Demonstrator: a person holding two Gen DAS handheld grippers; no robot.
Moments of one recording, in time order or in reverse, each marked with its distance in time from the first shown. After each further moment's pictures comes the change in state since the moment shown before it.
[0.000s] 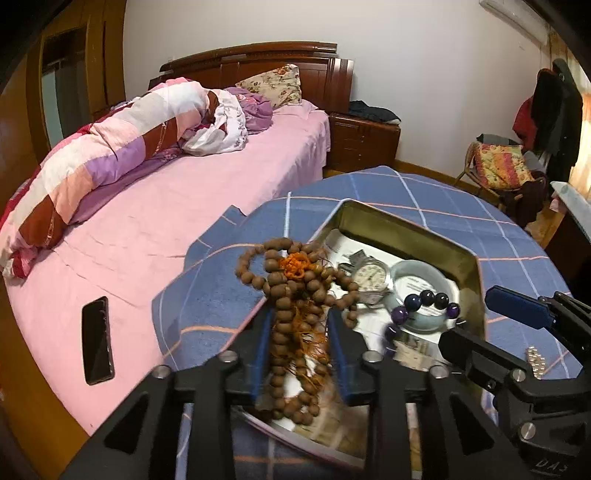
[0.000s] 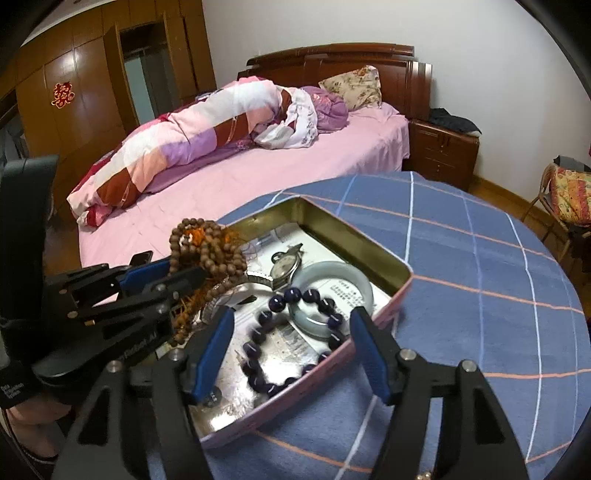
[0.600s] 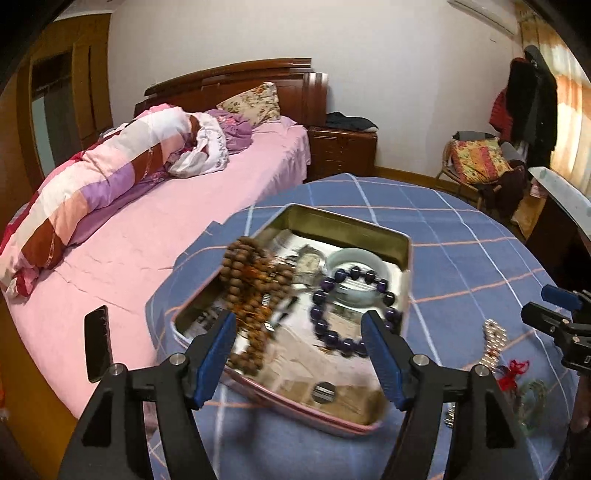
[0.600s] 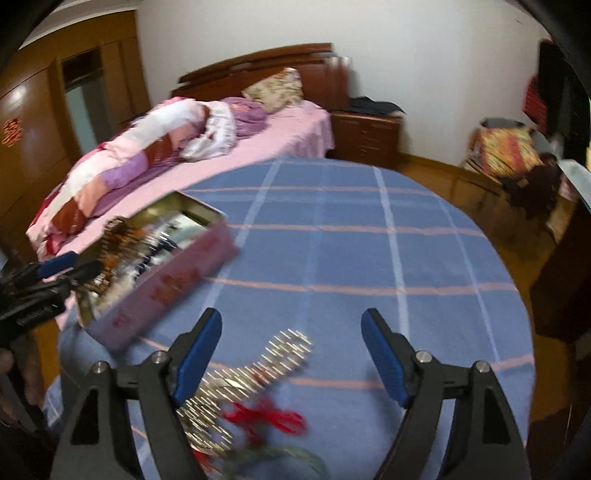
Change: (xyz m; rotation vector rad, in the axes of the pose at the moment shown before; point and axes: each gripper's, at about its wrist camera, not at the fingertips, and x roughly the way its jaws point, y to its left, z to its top) left arm -0.044 -0.046 -0.021 0.089 -0.067 -0.020; right arm -0.082 -0.101 -0.059 0.178 -0.013 -0.201
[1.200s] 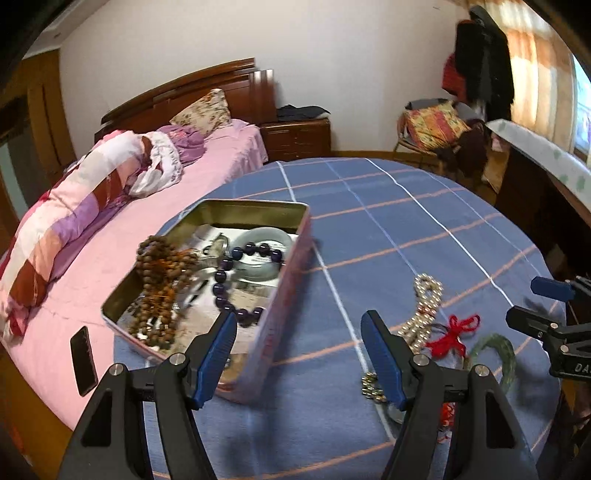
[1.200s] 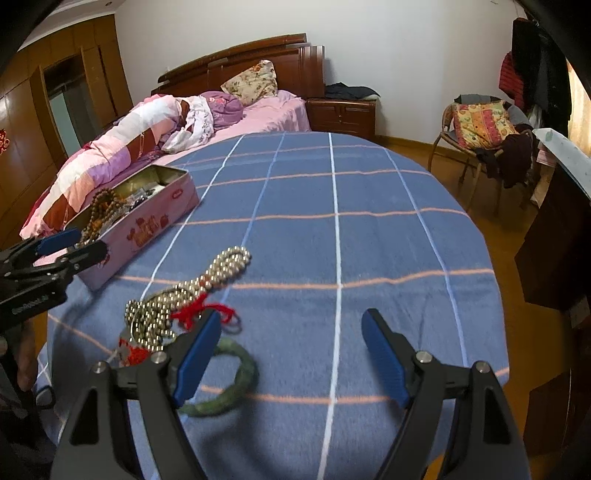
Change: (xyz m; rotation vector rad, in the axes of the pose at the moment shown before) left arm -0.013 -0.081 -0.026 0.182 0.022 -0.064; right arm -0.031 -0.035 -0.057 0.047 0.025 -0.026
